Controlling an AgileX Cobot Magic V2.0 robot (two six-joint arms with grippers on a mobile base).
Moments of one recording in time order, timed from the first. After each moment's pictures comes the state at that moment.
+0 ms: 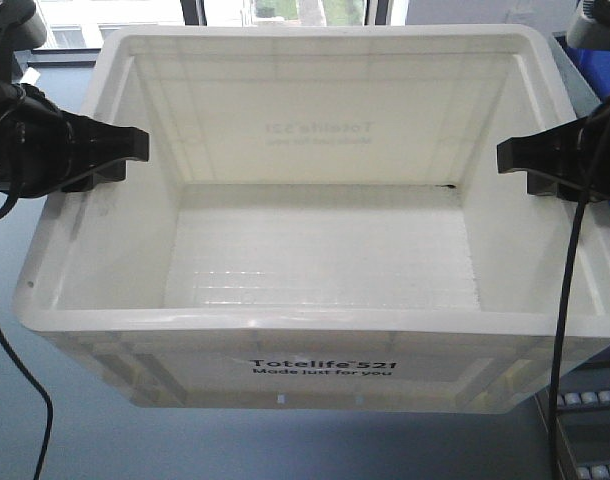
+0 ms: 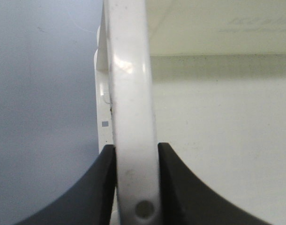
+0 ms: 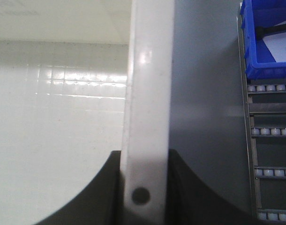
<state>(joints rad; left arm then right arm) -0.39 1.24 -1.15 0.02 0.86 -0.35 0.29 1.19 -1.17 -0.09 1.03 0.28</state>
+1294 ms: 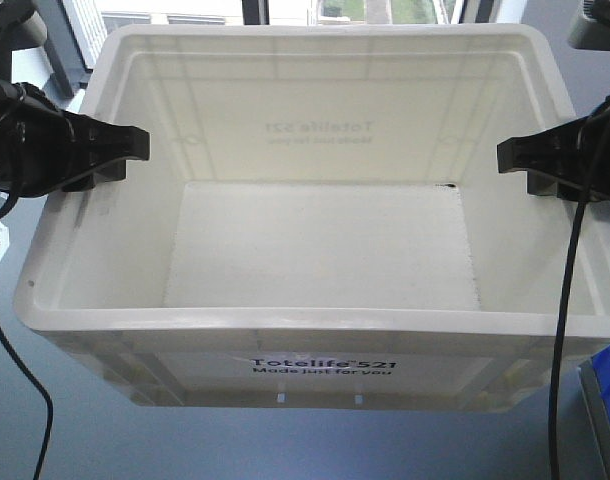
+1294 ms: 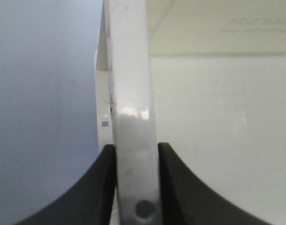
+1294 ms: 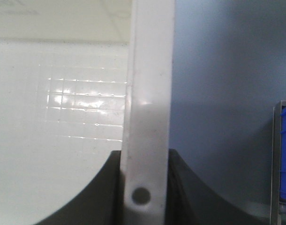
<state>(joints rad) -0.39 1.24 -1.15 0.02 0.86 -0.35 0.29 1.19 -1.17 -0.09 1.03 0.28</state>
